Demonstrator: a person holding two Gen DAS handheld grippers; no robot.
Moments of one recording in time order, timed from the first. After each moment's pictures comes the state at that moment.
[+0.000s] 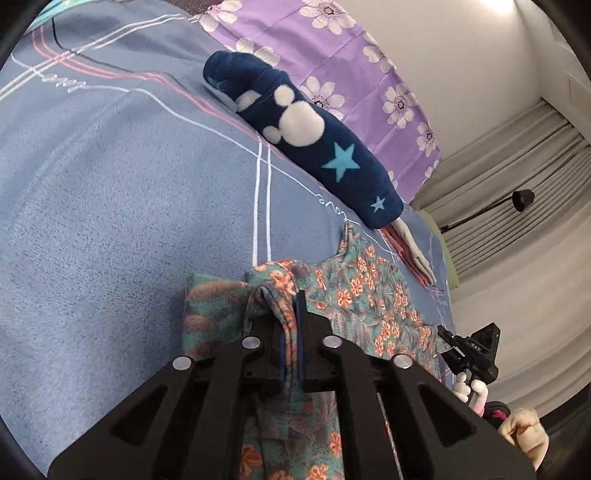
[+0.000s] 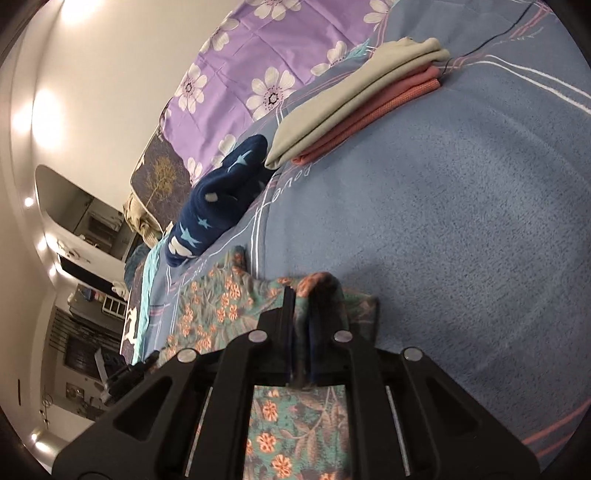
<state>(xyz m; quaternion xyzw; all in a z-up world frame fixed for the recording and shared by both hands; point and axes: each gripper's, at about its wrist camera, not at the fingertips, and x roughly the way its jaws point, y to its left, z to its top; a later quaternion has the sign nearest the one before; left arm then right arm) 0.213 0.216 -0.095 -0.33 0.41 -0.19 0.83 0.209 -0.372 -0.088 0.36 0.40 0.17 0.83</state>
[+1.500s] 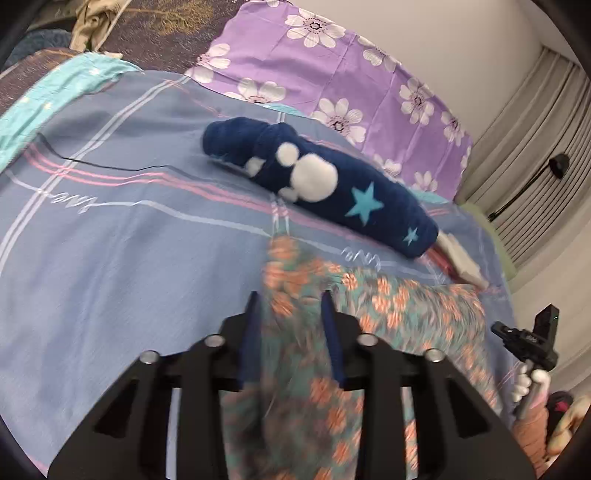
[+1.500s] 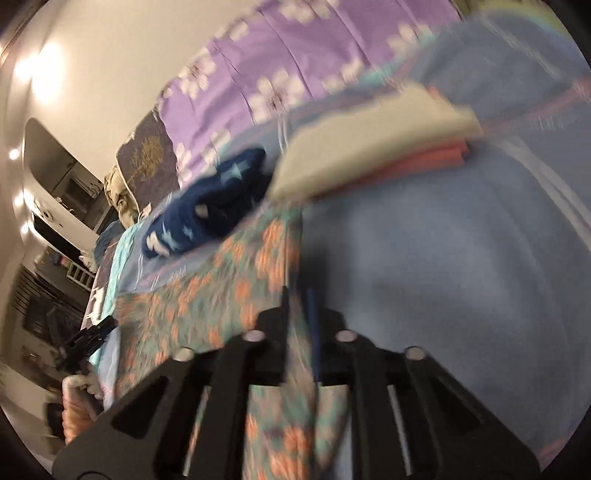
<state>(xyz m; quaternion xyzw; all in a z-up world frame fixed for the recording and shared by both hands) 0.237 0.205 -0.040 -0.19 0.40 -0.10 0.89 0.229 -0.380 -0.060 0.29 0.42 0.16 0.84</state>
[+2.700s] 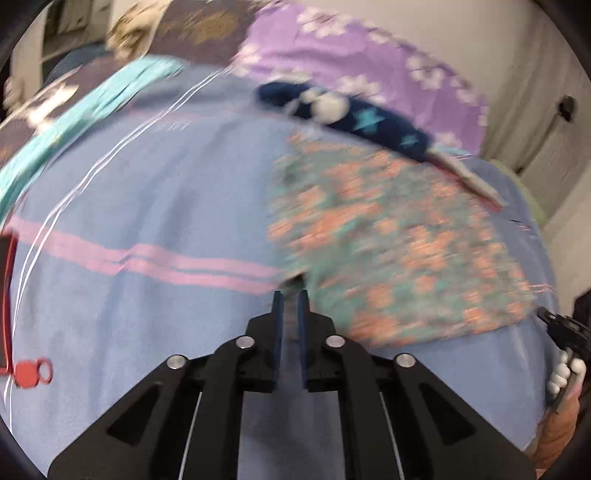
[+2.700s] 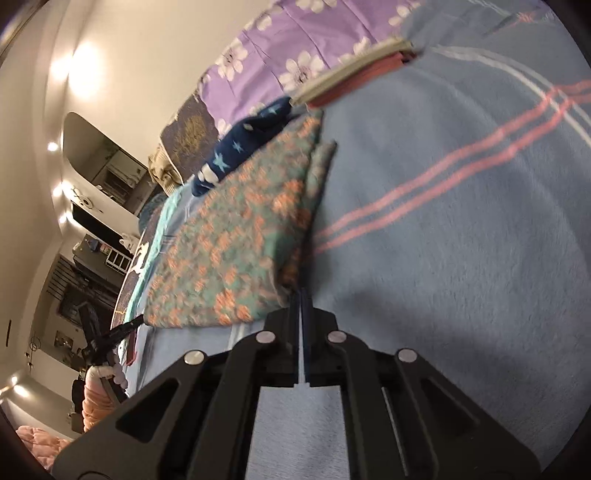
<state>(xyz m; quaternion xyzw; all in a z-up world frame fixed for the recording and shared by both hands) 0.045 0.166 -0.049 -0.12 0.41 -0.04 0.90 0.055 -0.396 -0.089 0.29 0.39 0.23 0.84</state>
